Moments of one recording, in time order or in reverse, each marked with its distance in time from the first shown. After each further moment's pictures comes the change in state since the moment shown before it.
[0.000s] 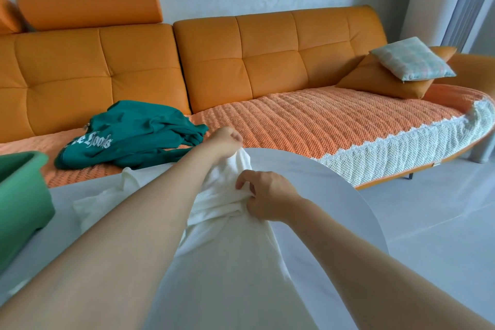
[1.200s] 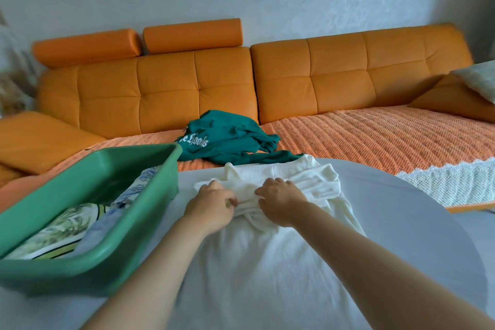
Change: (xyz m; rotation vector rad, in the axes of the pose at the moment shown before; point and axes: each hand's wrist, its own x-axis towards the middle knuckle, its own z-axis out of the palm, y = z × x) left_hand -0.219 -0.166 -0.109 0.388 0.089 -0.067; right_hand 0.016 -0.161 0.056 -0.424 -0.140 -0.190
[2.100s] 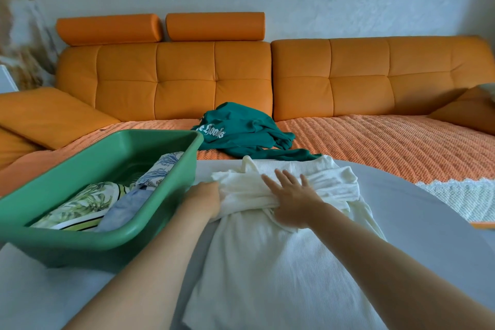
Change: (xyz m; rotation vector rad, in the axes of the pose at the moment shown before) left_hand 0.010 -0.051 -0.004 0.252 -0.162 -0.246; right_hand 0.005 -0.011 0.010 -0.038 -0.073 -0.062
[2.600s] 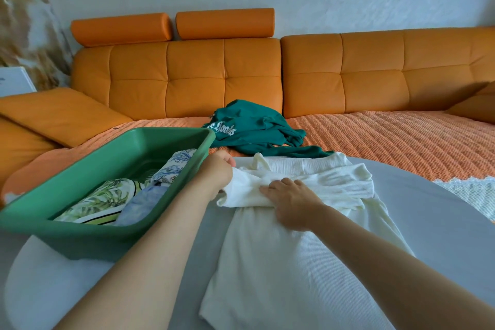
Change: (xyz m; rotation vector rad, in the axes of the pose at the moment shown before) left_hand -0.012 0.005 -0.047 -0.883 0.218 -0.113; right_hand 0.010 -0.024 0.014 -0.073 0.157 -0.171
